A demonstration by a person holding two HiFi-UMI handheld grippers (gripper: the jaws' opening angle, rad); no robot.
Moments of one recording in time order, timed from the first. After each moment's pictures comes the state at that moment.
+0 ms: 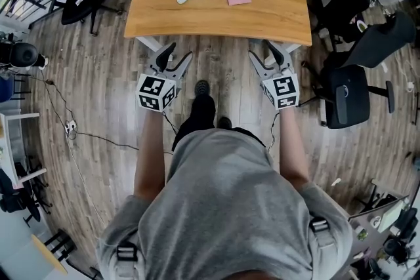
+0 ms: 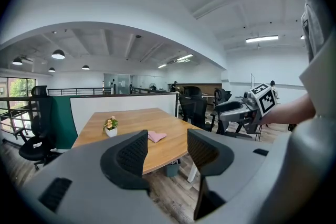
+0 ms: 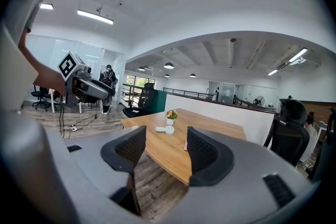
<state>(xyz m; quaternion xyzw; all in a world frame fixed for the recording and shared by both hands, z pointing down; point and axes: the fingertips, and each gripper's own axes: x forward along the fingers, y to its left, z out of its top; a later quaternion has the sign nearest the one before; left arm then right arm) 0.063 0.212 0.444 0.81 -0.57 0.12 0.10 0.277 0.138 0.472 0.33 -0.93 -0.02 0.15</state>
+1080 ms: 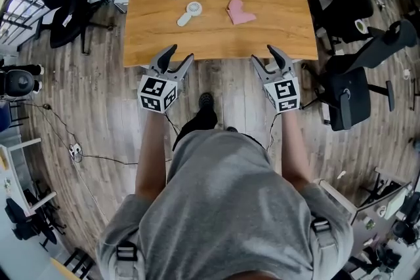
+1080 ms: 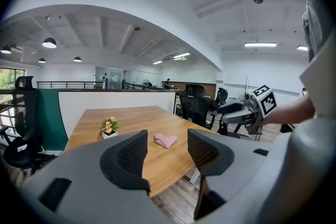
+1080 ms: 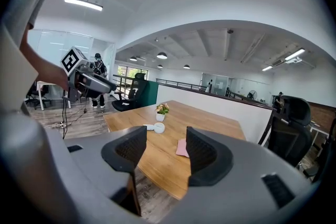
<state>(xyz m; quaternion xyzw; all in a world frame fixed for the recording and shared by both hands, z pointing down) -0.020 0.081 0.467 0.83 -0.53 0.12 0.13 0.208 0.036 0.495 0.37 -0.91 0.00 0.19</state>
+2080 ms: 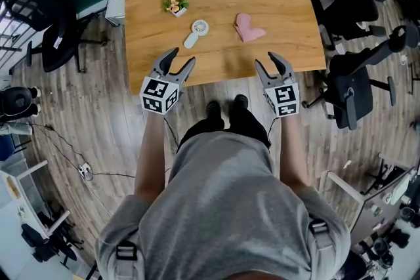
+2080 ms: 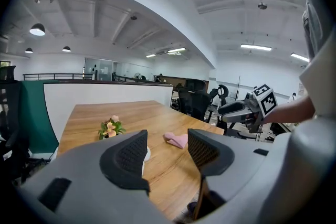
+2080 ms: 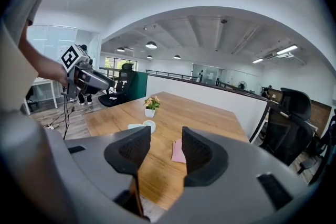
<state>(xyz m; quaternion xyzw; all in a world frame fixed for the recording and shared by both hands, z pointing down) -0.094 -0.033 0.502 0.86 -0.47 0.14 0.15 0.148 -0.049 0.529 0.42 -0.88 0.03 0.24</state>
